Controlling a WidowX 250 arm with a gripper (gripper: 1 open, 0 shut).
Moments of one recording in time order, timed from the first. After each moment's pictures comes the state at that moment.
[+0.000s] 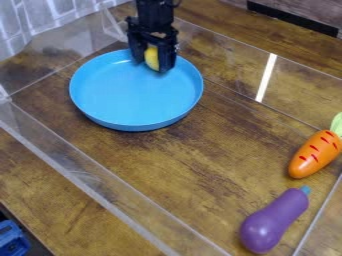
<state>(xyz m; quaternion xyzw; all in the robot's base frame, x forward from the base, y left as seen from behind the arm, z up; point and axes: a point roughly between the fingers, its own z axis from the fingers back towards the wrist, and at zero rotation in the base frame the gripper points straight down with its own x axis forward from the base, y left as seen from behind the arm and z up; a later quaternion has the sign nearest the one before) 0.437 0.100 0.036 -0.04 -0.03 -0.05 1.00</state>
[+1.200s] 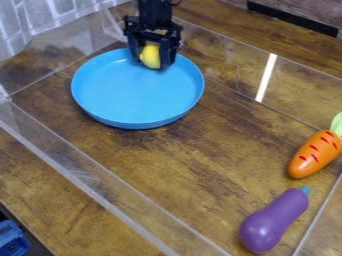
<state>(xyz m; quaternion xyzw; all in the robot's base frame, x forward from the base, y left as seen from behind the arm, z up) 0.442 0.104 0.038 -0.03 -0.03 0.04 1.00</state>
